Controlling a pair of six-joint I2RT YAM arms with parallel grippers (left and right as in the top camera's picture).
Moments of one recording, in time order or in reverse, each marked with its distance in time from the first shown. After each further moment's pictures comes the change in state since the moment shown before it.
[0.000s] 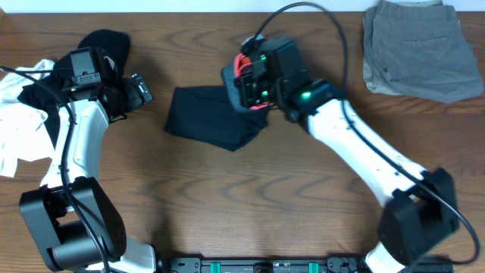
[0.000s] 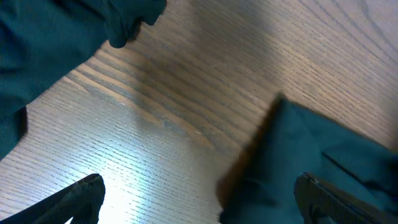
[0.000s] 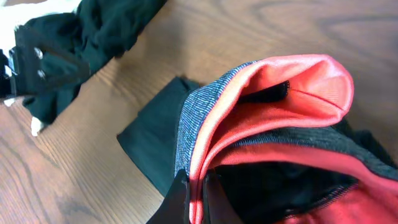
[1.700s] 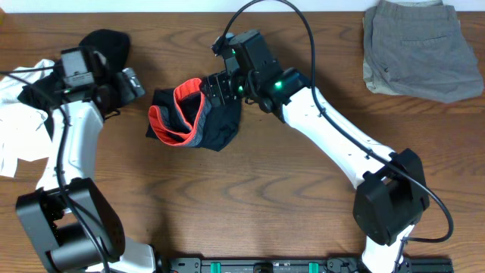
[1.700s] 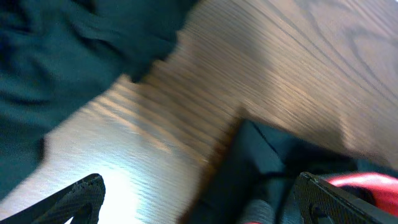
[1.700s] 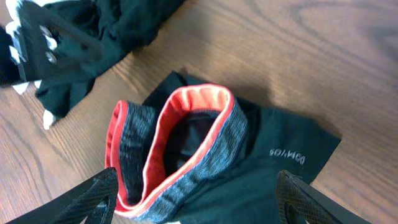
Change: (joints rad) left arm 0.058 -0.011 0.000 0.082 0.001 -0.001; right arm 0.053 0.140 0.216 -0.114 -0.021 -0.027
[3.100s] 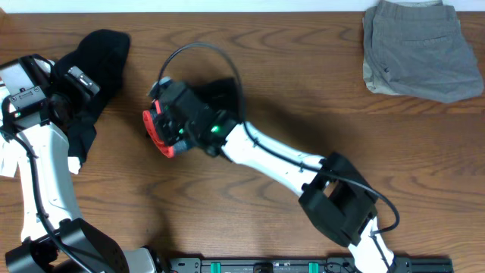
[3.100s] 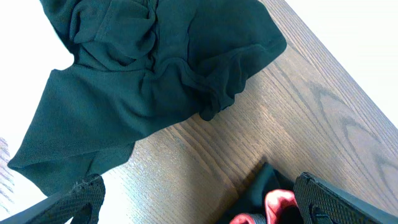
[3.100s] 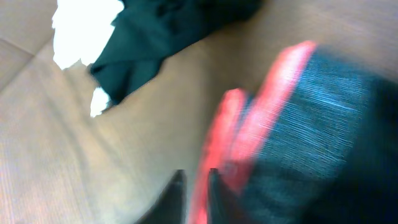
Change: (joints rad) left arm 0.181 -0.161 0.014 -0.053 -0.001 -0.108; right arm 0.300 0.190 0.029 0.251 0.088 0.127
